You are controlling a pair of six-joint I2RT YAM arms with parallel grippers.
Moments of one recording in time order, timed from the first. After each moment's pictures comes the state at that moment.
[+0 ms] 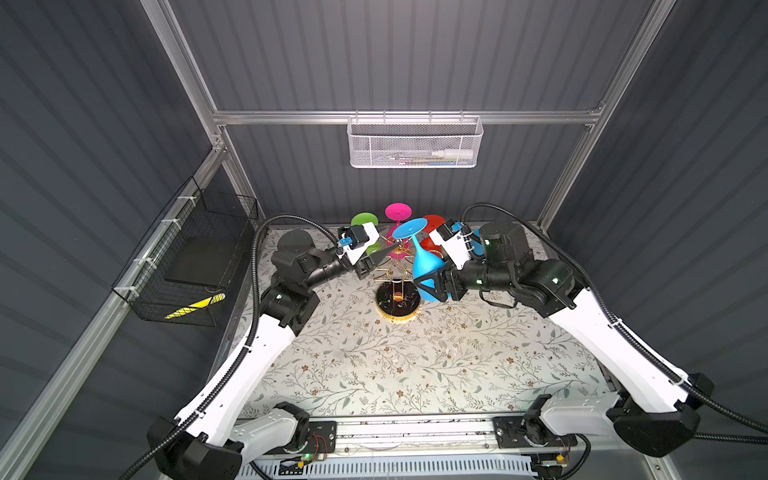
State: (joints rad) left arm -0.48 1.14 1.18 0.10 0.65 0.39; right arm 0.72 1.30 1.55 -0.79 -0.34 0.13
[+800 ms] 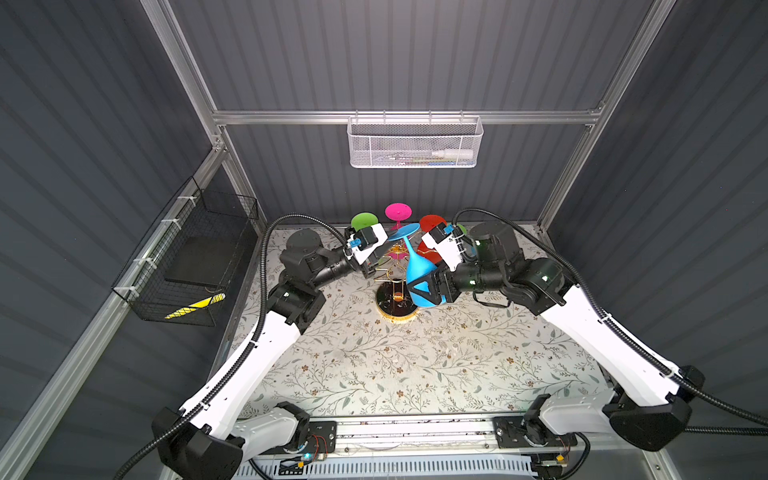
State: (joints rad) left arm -0.51 1.17 1.18 0.10 0.60 0.47; right arm 0.74 1.33 1.55 -0.79 -0.40 0.20
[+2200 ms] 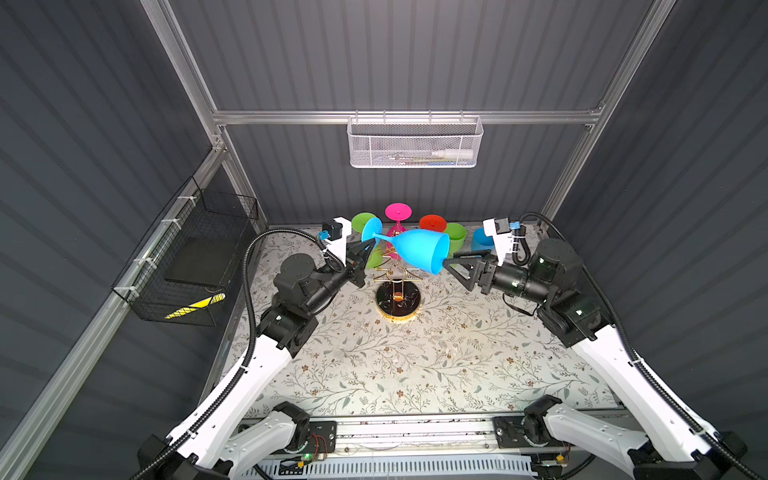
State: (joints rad) left arm -0.52 1.01 0.99 0.10 0.25 -0.16; right arm 0.47 1.03 1.14 -0.22 -0.58 0.50
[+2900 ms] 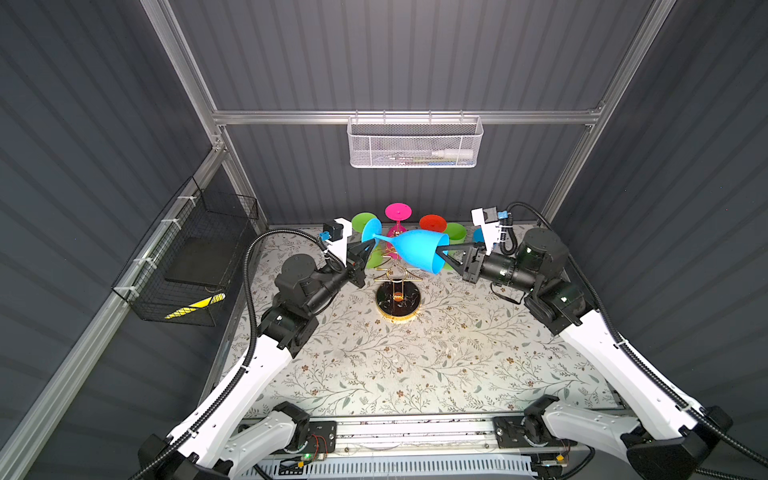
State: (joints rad) left arm -0.52 1.01 0.98 0.10 0.23 -0.14; right arm 0.52 1.12 1.20 -0.16 -0.56 0.55
